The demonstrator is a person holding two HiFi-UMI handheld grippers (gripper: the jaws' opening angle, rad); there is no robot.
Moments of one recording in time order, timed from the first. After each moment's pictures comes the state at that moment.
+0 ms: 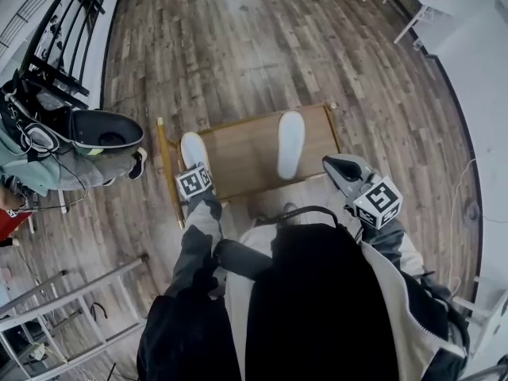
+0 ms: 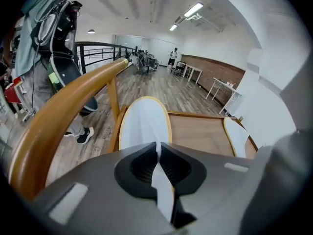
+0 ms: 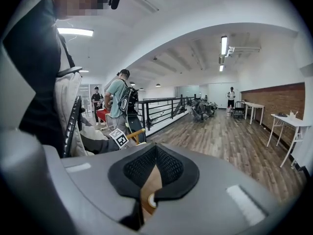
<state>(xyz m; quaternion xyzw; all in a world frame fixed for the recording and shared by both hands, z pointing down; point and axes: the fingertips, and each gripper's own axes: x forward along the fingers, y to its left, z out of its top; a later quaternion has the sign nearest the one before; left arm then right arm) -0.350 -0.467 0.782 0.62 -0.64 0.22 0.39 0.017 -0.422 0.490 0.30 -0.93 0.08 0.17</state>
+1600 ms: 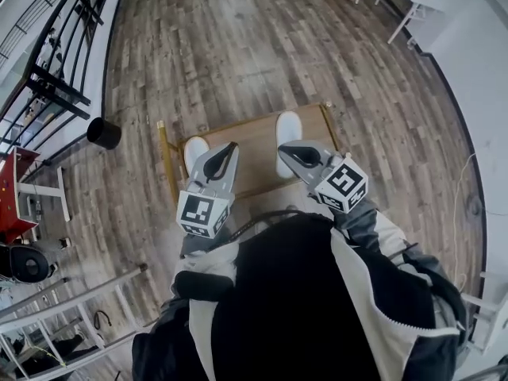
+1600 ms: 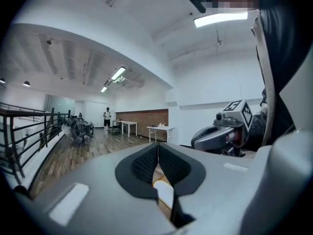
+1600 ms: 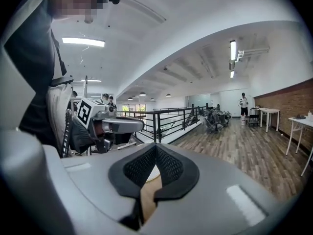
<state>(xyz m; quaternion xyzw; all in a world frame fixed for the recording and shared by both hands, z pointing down) -0.172 -0.433 0.444 0.90 -0.44 0.04 0.02 -0.083 -0.423 0.469 0.24 -0.96 0.05 0.11</state>
